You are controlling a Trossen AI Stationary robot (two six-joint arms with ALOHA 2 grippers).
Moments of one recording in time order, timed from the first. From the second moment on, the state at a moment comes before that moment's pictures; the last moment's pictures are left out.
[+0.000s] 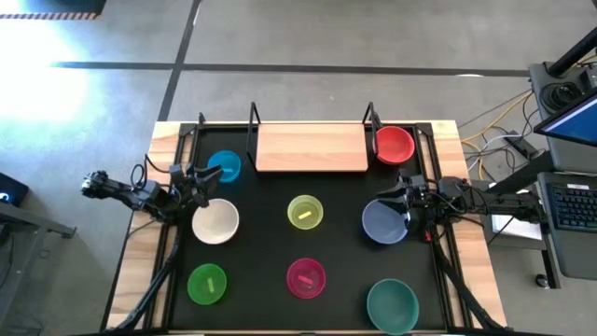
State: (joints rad) left arm -0.31 0.00 0.02 0.28 -0.88 -0.35; right arm -0.04 0.03 0.03 -0.02 -0.04 0.29
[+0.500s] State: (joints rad) left arm -0.31 0.00 0.02 0.28 -0.88 -0.35; right arm -0.04 0.03 0.03 -0.02 -0.04 0.29
